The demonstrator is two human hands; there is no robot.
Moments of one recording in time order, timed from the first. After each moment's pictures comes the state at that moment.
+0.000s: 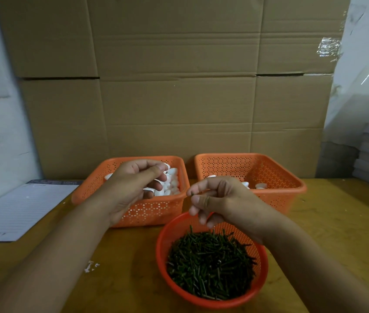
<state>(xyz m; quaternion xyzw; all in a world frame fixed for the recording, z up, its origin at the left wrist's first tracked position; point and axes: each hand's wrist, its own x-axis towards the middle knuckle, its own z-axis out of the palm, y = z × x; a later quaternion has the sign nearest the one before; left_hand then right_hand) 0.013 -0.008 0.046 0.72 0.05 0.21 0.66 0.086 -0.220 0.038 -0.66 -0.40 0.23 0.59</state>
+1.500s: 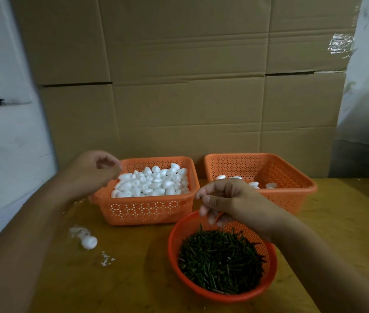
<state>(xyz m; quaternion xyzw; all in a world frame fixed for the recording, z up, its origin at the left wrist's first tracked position) -0.036 0.061 0.078 0.87 0.20 0.28 0.35 0.088 -0.221 0.035 -0.69 -0.40 0.23 0.56</state>
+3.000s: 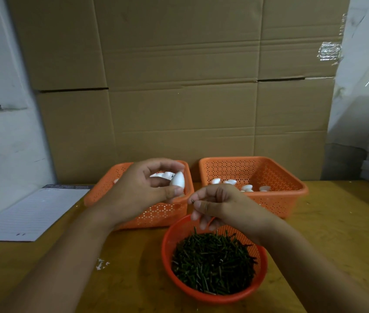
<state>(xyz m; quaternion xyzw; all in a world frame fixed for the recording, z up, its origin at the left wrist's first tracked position) -0.015 -0.029 0.062 0.79 -0.07 0.22 0.56 0.089 -0.221 0.033 -0.69 -0.41 0.24 0.55</state>
